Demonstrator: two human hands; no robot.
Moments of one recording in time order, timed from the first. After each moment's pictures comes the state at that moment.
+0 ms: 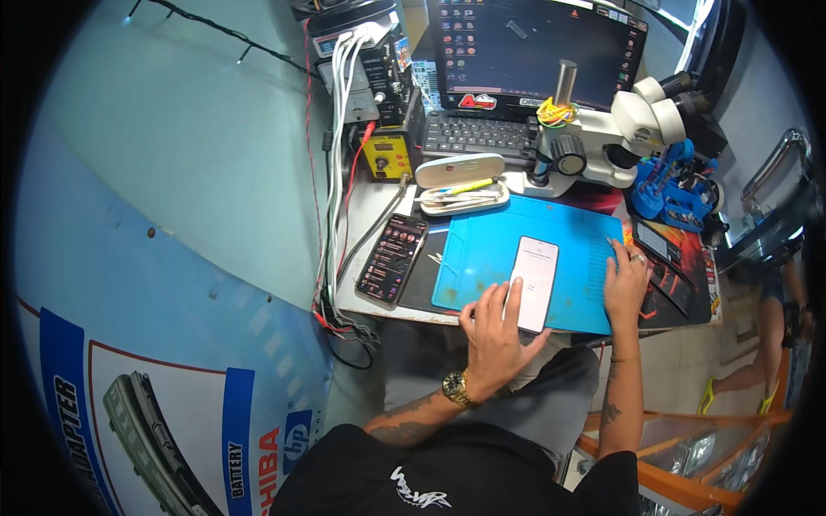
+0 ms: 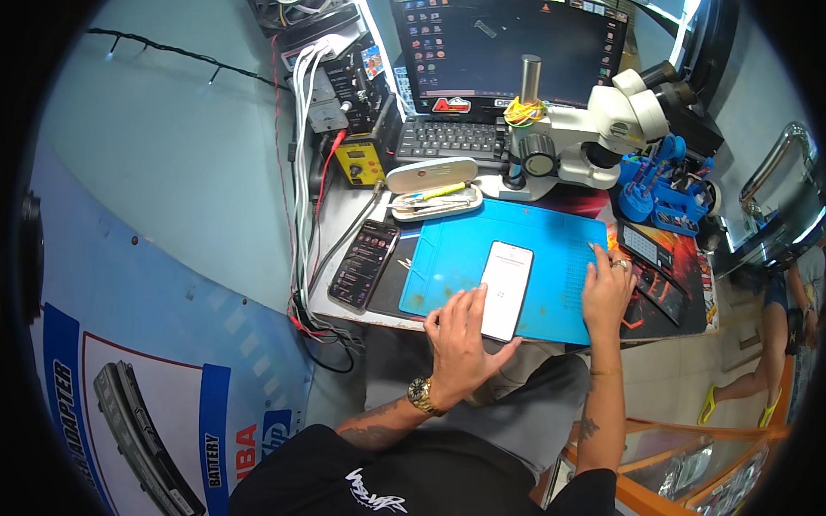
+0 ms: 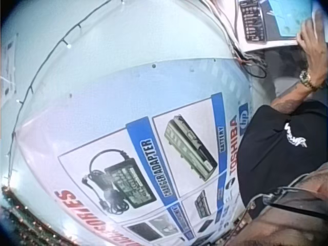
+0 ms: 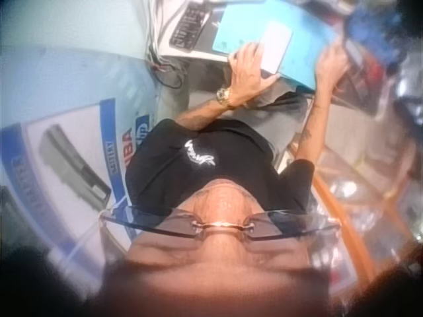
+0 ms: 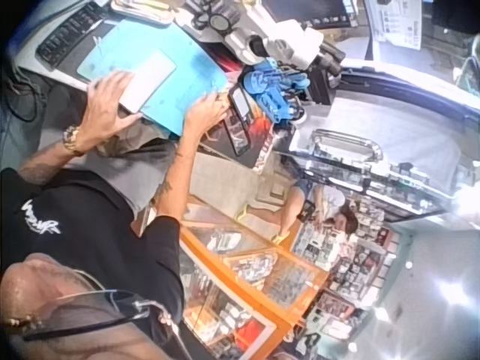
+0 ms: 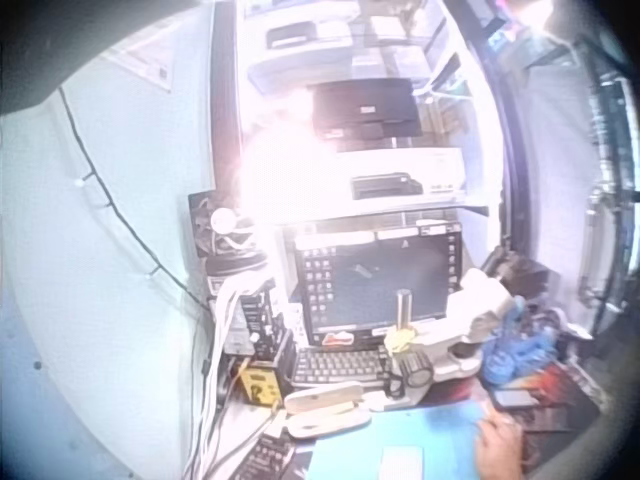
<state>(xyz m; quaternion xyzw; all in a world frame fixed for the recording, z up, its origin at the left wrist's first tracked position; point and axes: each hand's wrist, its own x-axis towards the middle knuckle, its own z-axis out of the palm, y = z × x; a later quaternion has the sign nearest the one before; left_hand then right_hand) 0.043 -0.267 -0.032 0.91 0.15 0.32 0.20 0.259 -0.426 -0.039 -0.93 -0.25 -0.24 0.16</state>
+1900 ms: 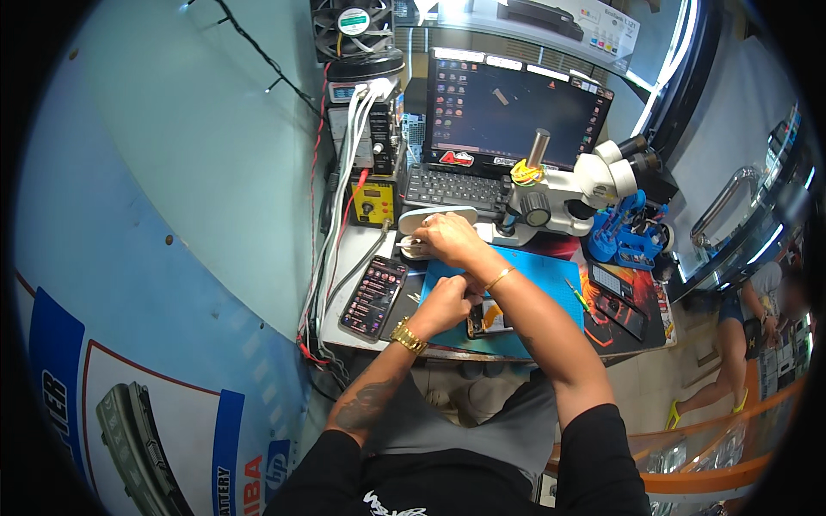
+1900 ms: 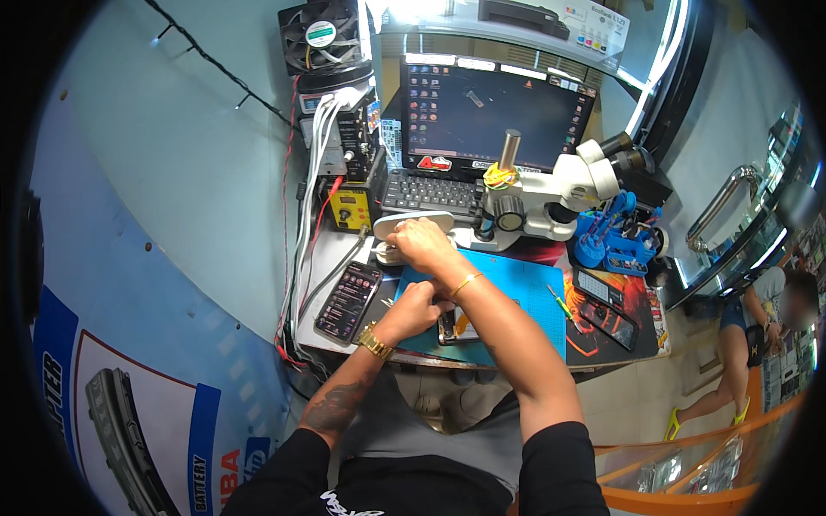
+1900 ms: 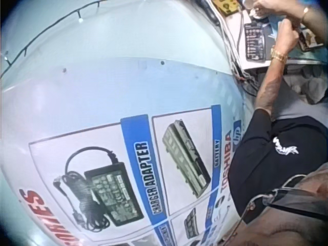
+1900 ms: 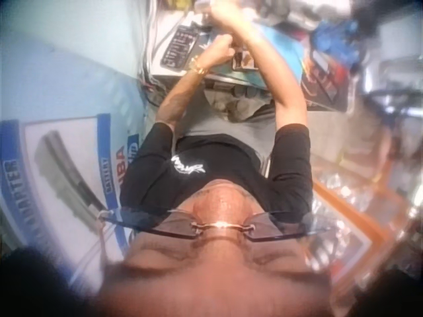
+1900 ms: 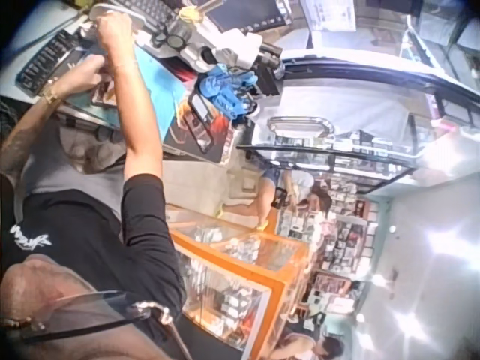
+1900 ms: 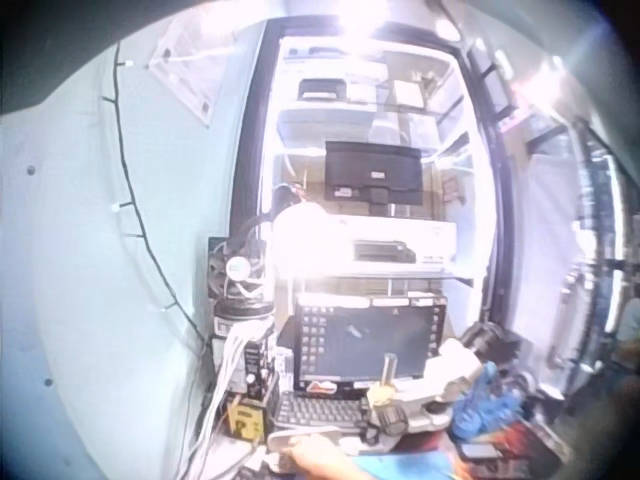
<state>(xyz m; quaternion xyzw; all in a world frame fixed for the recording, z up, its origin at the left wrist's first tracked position) 0.107 -0.136 -0.002 0.86 0.02 0.16 0.49 0.248 -0.147 0.039 -0.73 -0.67 -0.10 0.10</state>
